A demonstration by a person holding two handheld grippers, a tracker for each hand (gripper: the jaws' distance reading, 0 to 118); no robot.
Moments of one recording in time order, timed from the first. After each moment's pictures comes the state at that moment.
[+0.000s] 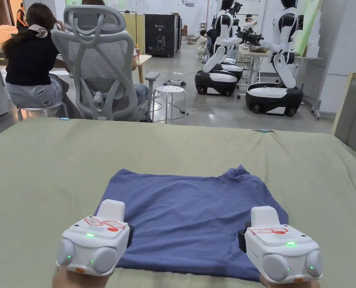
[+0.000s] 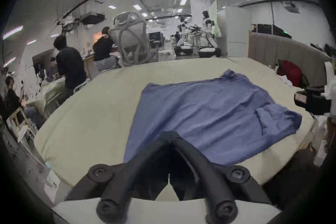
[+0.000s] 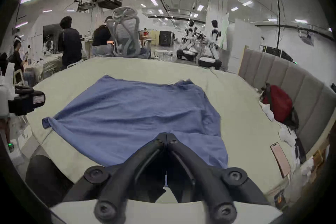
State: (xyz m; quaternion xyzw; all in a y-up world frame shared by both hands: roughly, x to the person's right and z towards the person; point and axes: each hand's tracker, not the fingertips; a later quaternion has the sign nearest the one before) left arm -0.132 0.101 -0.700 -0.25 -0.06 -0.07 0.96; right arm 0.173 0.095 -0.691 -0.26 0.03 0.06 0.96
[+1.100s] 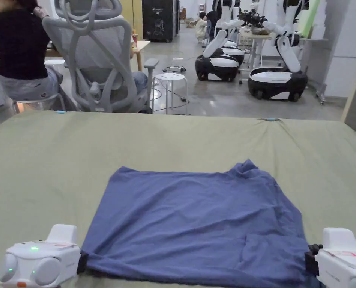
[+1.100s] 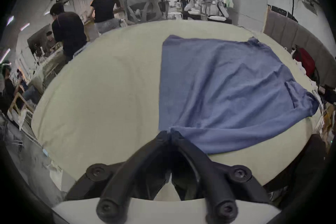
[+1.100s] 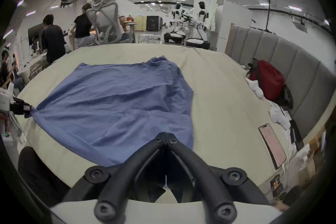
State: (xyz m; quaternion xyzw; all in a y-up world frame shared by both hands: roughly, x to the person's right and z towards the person) left arm -0.240 0.051 -0.751 -0.39 0.00 -0.05 0.92; right arm 0.285 0.071 -0.704 -0.32 -0.03 0.02 0.95
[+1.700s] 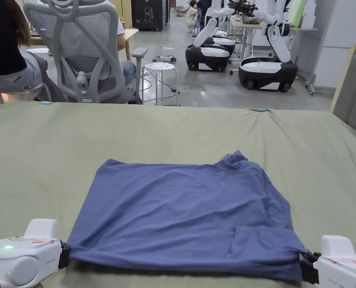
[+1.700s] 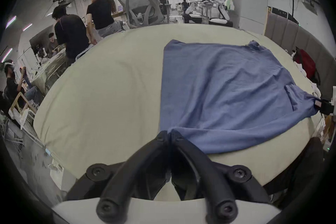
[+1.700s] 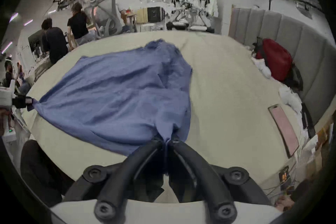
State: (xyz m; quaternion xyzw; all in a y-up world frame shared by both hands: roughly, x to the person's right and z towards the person) left arm -0.226 0.069 -0.732 -0.37 0.01 -0.04 0.93; right arm 0.302 0.047 -0.691 -0.35 0.00 -0.01 0.94
